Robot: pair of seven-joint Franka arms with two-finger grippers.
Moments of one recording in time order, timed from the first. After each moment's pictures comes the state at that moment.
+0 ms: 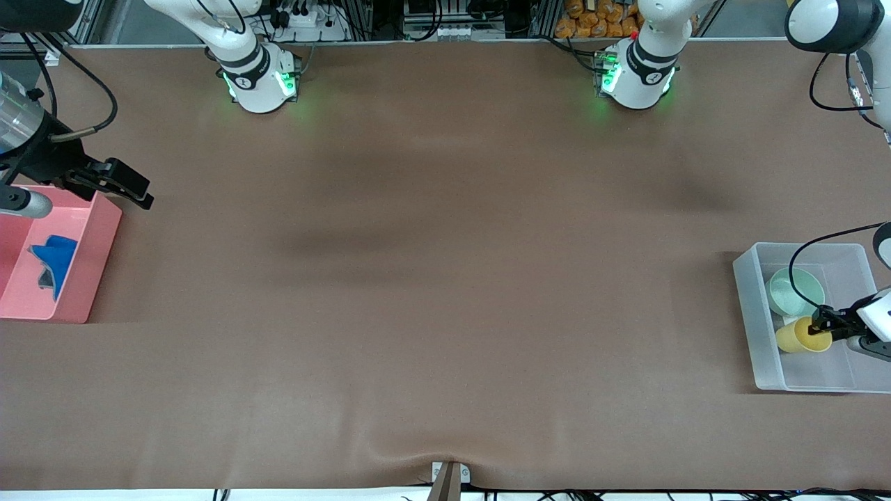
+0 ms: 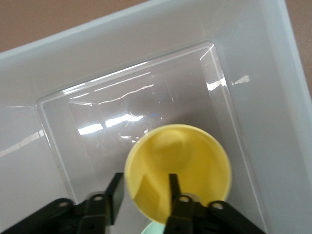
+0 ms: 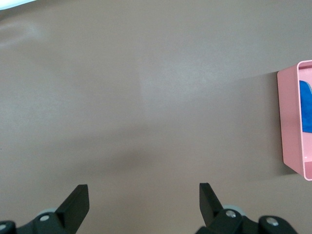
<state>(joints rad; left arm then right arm) 0.52 0.81 -0.19 -1.36 0.09 2.24 0.69 -0.07 0.02 0.16 -1.55 0.01 1.60 0.26</state>
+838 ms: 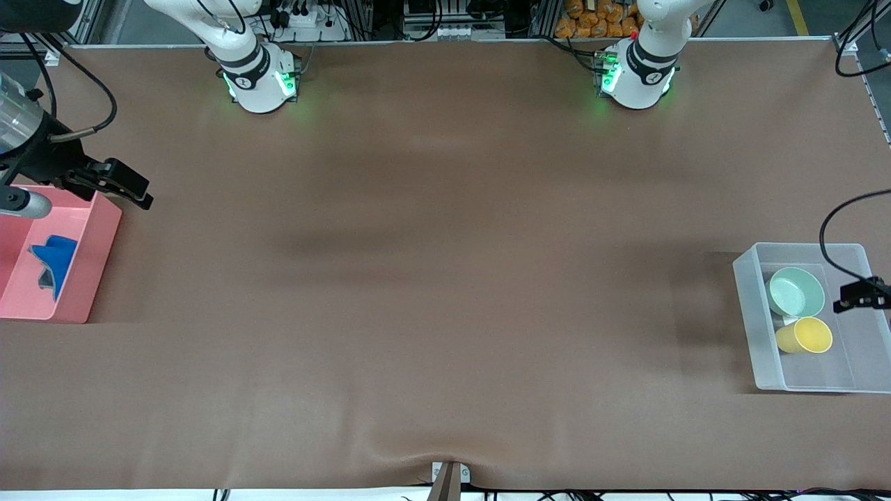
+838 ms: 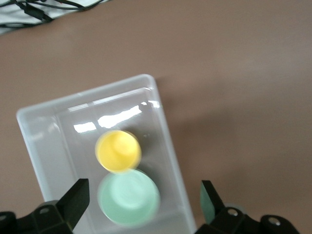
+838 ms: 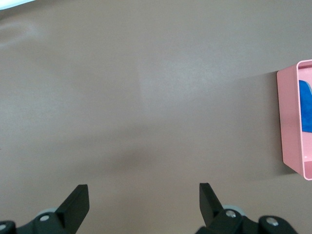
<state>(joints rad) 0.49 0.49 -0.33 -1.31 0.09 1.85 0.45 -0.07 0.02 0.16 -1.55 0.01 1.60 0.26</state>
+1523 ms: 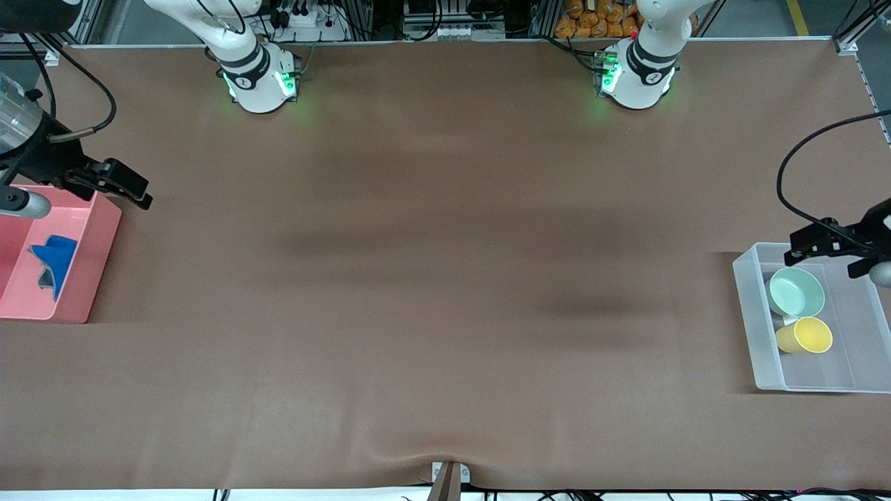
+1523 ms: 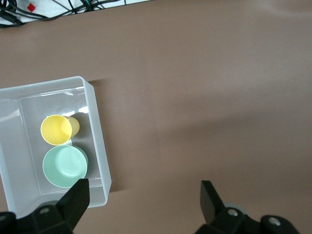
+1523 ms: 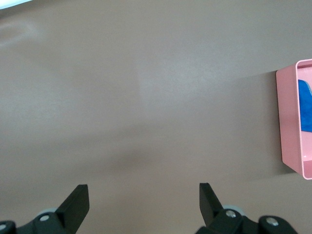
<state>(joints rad) 0.47 0.28 -0.53 -1.37 0.09 1.70 0.16 -0.07 0.02 0.16 -1.55 0.01 1.60 0.26</state>
